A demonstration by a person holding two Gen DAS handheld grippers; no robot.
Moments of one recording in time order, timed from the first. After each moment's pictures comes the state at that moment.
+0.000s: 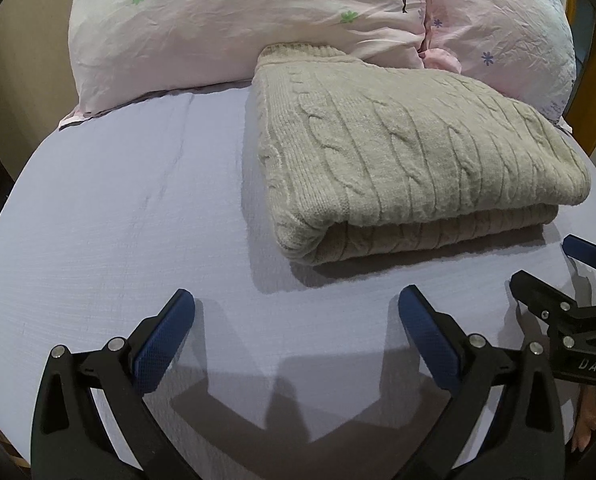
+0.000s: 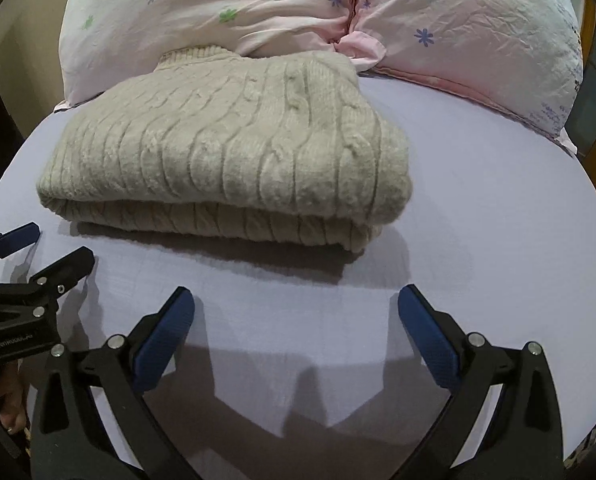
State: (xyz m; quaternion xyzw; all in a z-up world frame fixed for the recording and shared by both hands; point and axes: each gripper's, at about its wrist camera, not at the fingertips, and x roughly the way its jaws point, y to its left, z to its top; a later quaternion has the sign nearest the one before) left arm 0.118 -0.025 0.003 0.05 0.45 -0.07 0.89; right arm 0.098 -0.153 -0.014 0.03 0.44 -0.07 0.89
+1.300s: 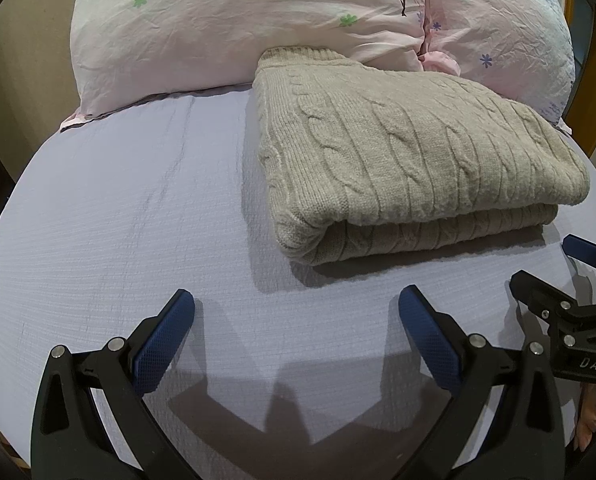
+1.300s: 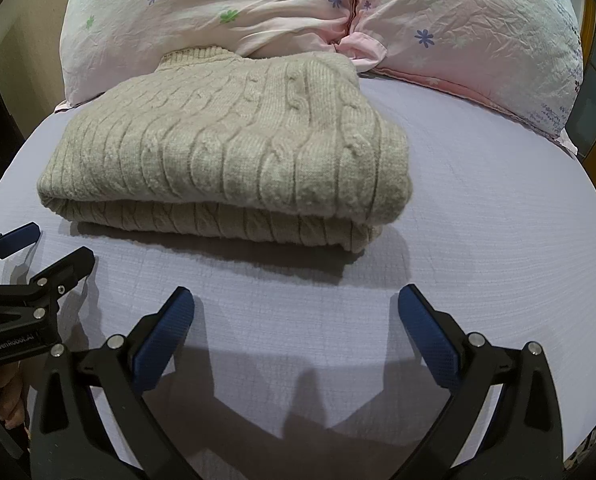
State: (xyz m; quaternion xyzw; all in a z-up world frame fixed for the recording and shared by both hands) left arm 0.117 -0.022 0.005 0.05 0.44 -0.07 0.89; right arm 0.097 -0.152 -0.015 0.03 0.44 -0.07 0.89
